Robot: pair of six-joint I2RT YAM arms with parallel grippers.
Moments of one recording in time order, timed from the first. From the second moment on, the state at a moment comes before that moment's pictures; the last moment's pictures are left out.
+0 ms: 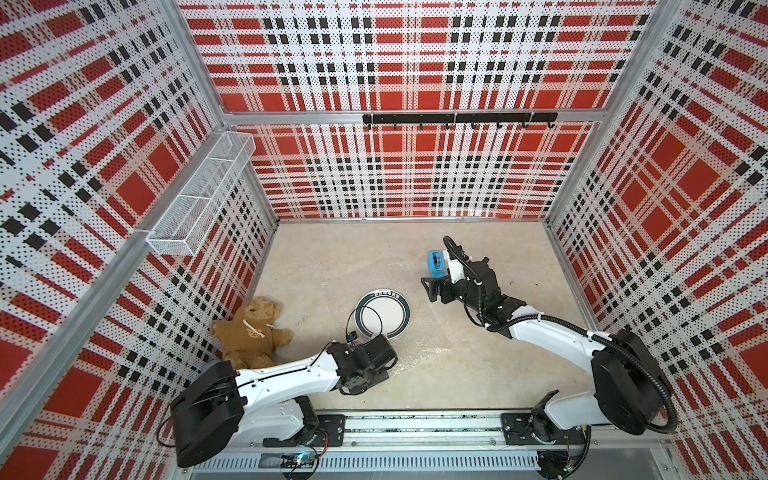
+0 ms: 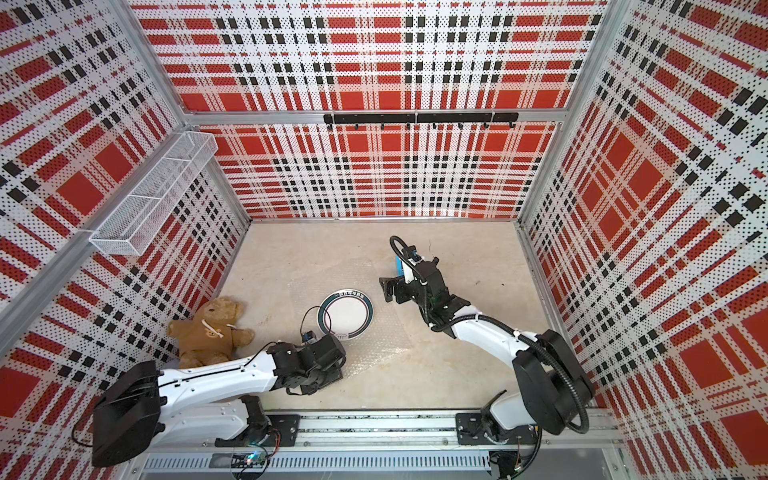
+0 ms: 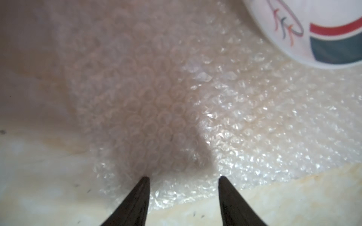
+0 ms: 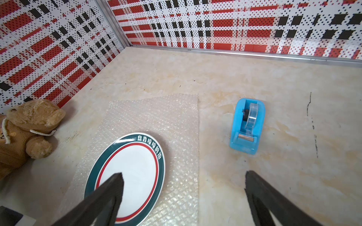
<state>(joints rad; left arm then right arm) -1.00 1.16 0.52 -0.69 -0.11 -1.44 0.62 1.43 0.82 0.20 -0.01 0.24</state>
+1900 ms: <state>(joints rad) -0.56 1.62 0.98 -0.47 -0.16 -0.89 0.64 1.53 0.70 0.37 -0.44 0.15</state>
